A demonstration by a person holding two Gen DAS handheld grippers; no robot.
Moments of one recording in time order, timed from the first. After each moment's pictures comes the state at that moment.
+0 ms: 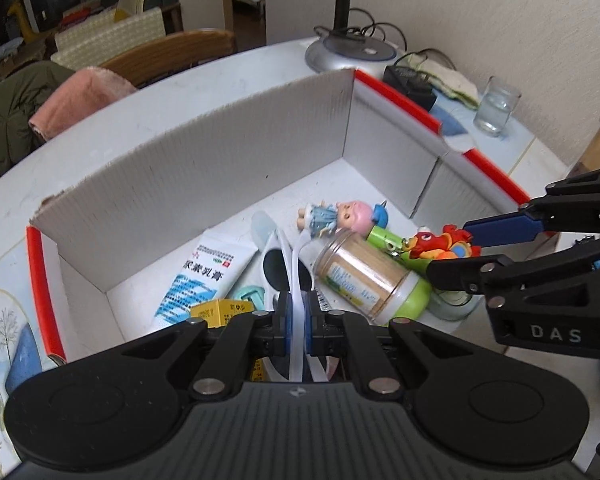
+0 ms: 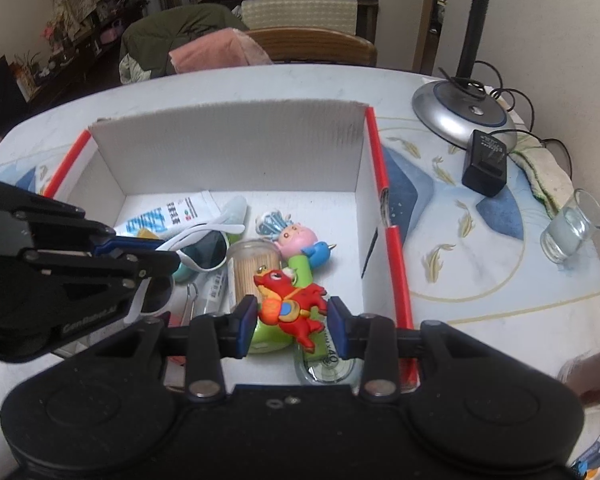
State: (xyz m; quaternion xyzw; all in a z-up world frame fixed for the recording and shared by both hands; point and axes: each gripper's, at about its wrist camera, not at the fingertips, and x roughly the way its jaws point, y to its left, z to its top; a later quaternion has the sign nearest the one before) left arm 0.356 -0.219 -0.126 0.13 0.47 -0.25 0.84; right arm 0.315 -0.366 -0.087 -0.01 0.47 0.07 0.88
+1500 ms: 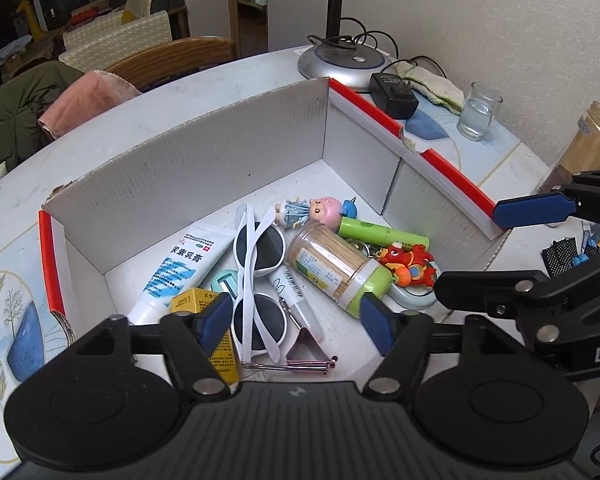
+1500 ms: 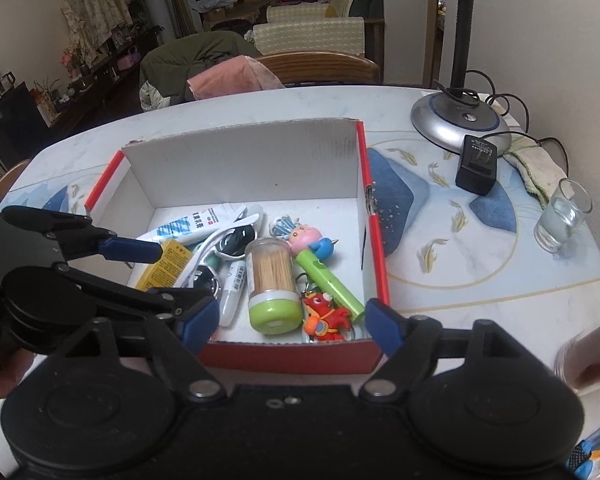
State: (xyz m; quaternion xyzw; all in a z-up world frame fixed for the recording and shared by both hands) left arm 0.320 -0.227 -0.103 0.12 0.46 -0.25 0.84; right arm 0.272 -0.389 -0.061 0.03 0.44 0.10 0.89
